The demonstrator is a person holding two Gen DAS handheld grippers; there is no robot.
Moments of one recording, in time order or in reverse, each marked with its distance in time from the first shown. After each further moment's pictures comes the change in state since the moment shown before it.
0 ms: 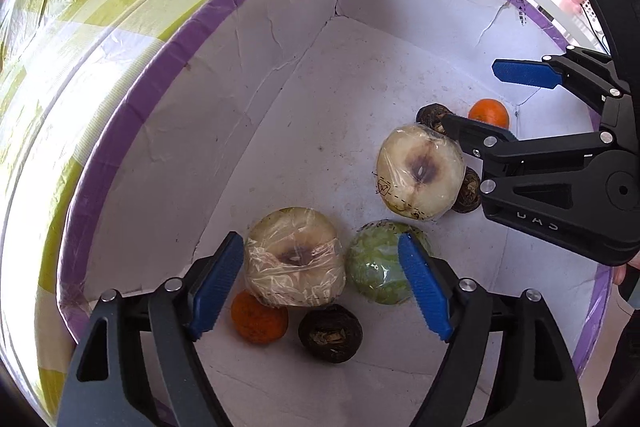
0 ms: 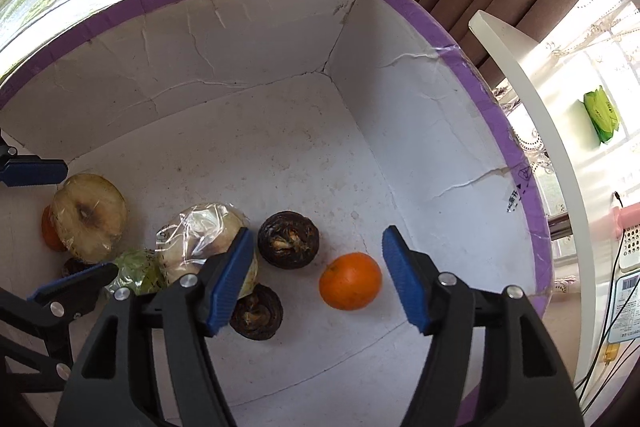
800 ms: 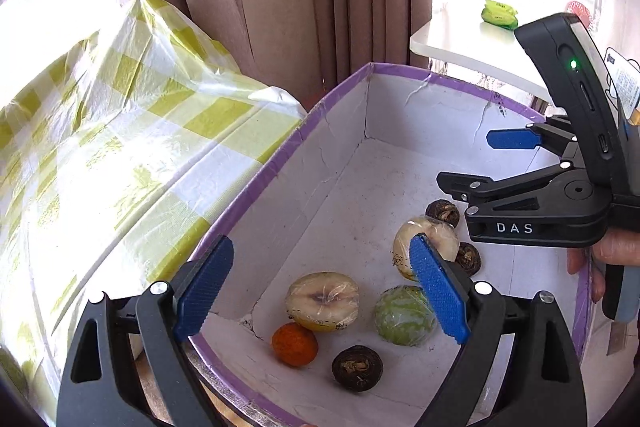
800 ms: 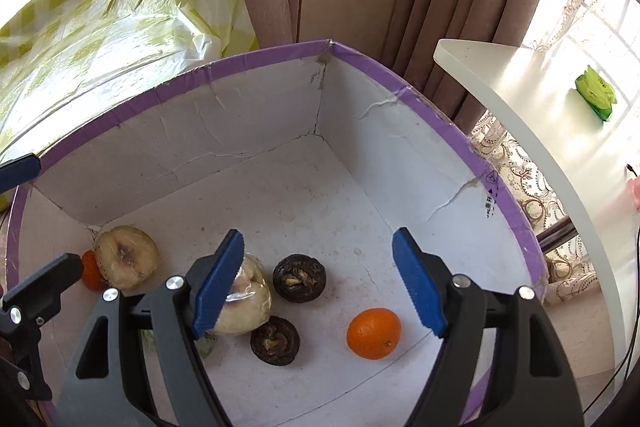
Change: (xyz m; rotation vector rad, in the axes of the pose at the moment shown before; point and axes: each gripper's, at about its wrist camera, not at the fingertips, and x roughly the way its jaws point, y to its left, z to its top) left arm -0.097 -0.013 -0.036 -0.013 -0.443 0.179; right arm -0.040 -0.026 -0.009 0.152 -0.209 0.101
